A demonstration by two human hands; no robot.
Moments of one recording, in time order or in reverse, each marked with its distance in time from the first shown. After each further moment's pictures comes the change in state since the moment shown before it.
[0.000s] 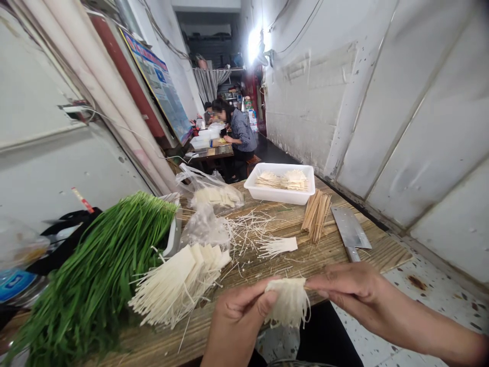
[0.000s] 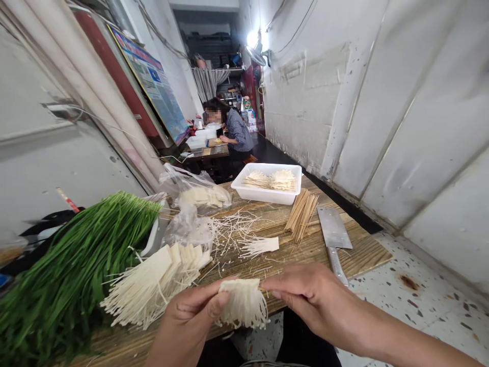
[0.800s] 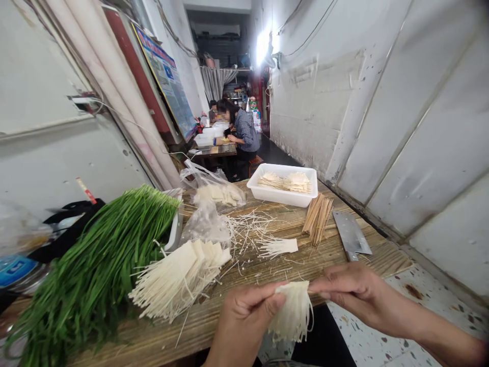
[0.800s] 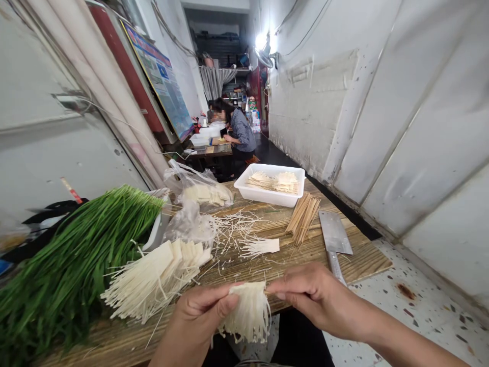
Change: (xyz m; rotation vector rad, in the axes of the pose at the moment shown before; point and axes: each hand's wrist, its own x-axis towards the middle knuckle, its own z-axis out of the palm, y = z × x) left_hand 0.000 0.000 0.010 -0.144 -0.046 -0.047; right_hand 0.001 0.014 -0.002 0.091 -0.065 -0.056
